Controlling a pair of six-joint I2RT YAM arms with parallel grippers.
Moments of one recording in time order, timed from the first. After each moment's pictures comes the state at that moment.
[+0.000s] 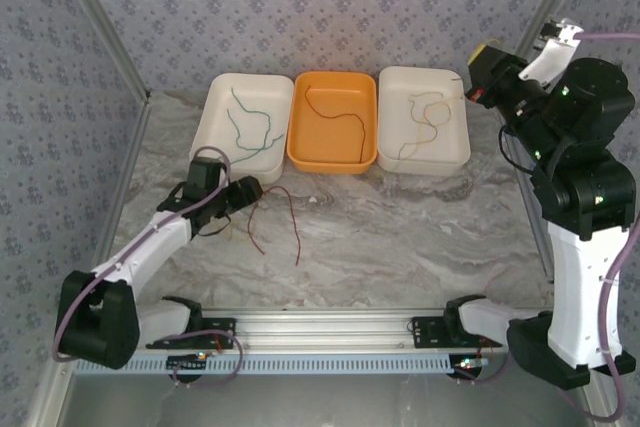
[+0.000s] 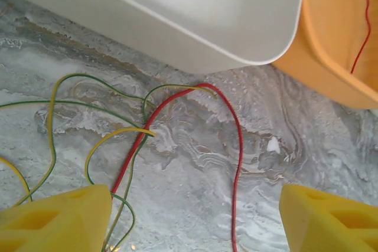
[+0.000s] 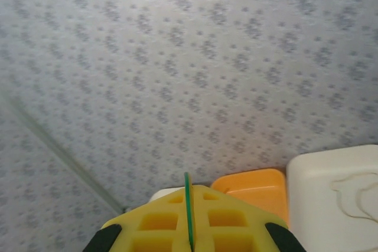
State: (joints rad) left arm -0.29 1.17 0.69 -0.32 0.16 -0.69; right arm 0.25 1.19 2.01 -0.83 -0.04 0.49
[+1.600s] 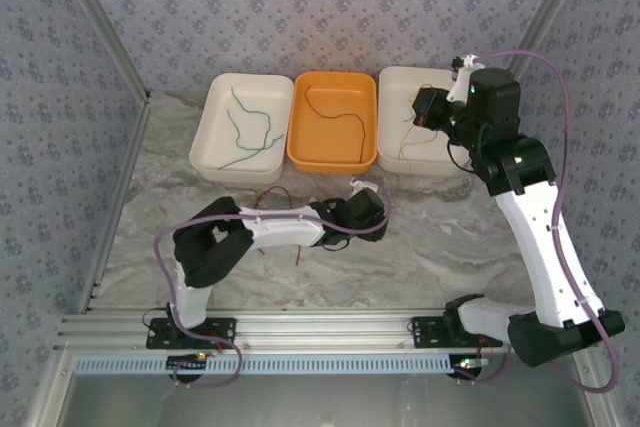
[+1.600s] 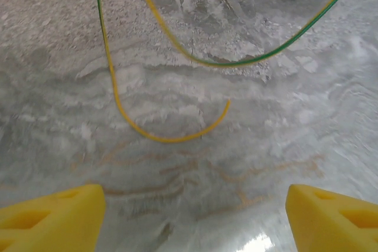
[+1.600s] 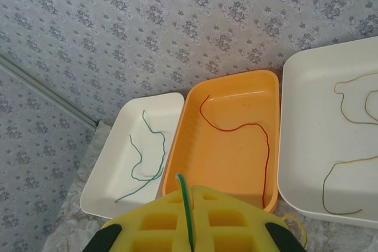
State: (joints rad) left arm -1.11 1.97 1.27 -0.19 -0.27 -0.61; right arm 0.28 1.20 1.58 -0.72 -0.10 0.47
